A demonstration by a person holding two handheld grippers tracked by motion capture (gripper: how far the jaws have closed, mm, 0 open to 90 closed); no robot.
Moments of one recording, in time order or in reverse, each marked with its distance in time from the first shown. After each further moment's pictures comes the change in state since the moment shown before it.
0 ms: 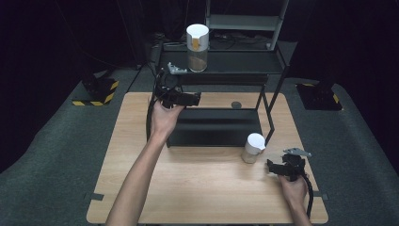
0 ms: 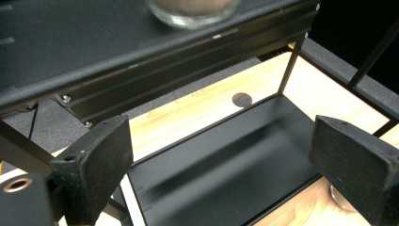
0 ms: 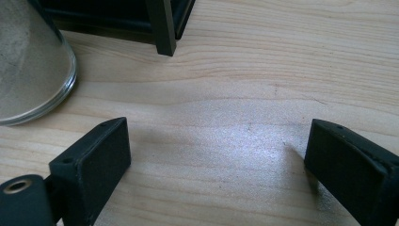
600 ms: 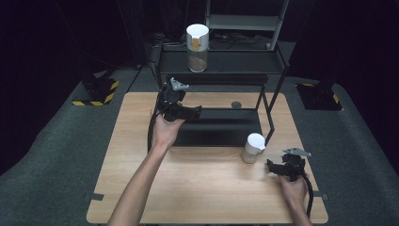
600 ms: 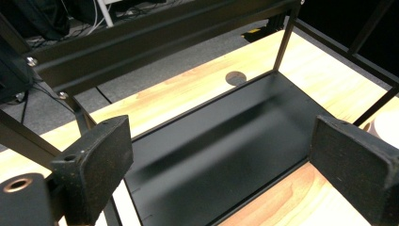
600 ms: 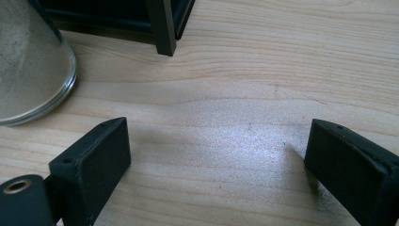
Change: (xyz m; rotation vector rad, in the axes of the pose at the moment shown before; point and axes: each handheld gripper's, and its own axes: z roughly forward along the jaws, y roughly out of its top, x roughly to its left) left arm -0.005 -0.030 0.011 0.034 -0.023 0.018; right arm 0.000 0.000 0.000 0.000 -0.001 0.000
